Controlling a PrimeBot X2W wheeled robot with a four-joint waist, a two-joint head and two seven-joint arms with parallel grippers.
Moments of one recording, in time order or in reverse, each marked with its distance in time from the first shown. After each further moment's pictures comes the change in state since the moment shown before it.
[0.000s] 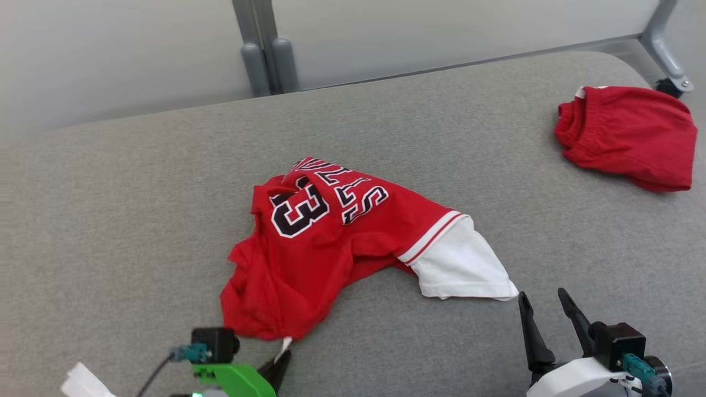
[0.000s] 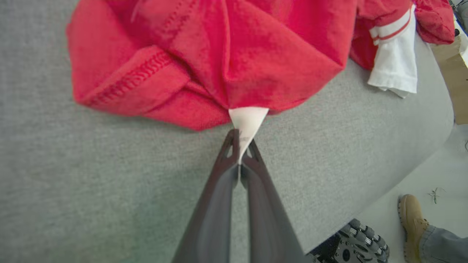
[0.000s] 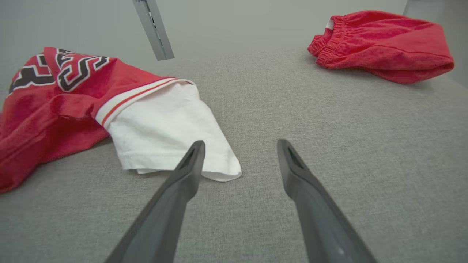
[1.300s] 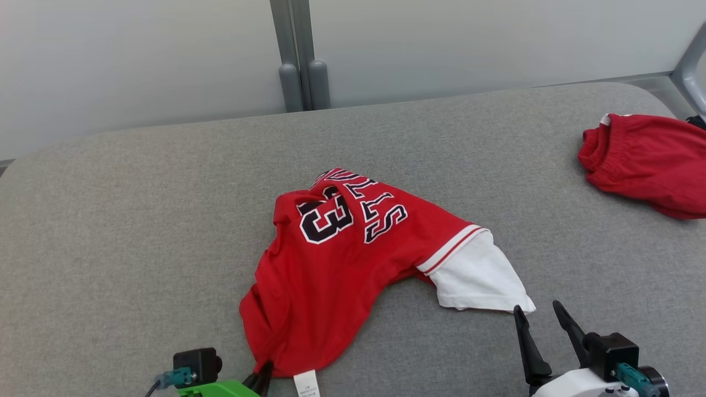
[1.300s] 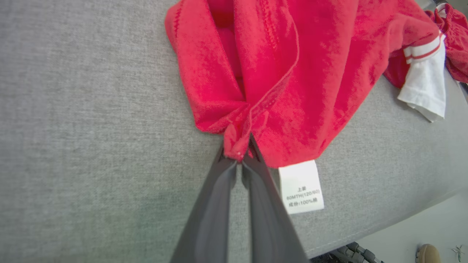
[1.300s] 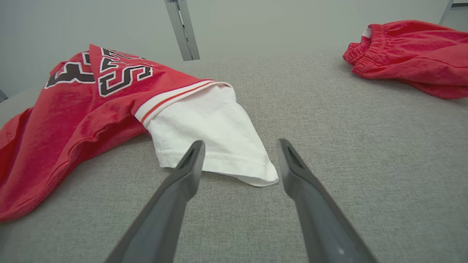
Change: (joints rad) left arm 0.133 -0.056 0.107 0.042 0.041 0.074 -0.064; right arm 0.022 0.001 0.016 0.016 -0.014 0.000 0.000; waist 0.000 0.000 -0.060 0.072
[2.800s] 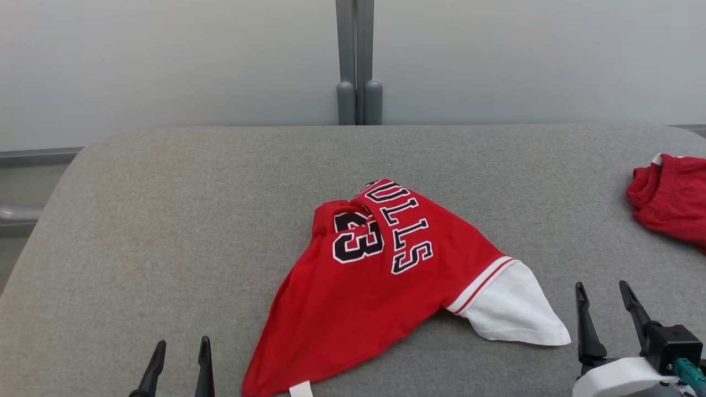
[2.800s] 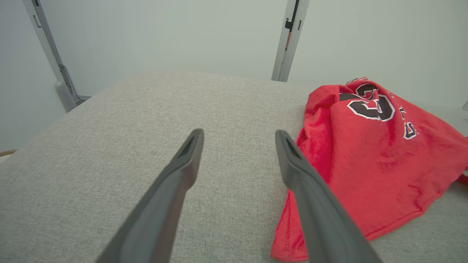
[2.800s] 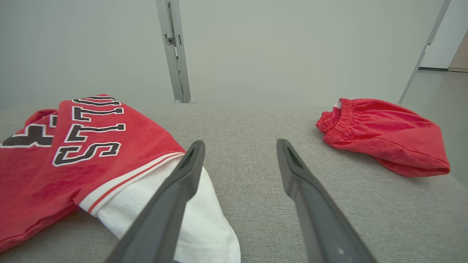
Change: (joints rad) left arm 0.492 -0.385 1.062 -0.195 1.121 -0.347 -0.044; right arm 0.021 -0.001 -0.190 -0.113 -0.099 0.000 0.000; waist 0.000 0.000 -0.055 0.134
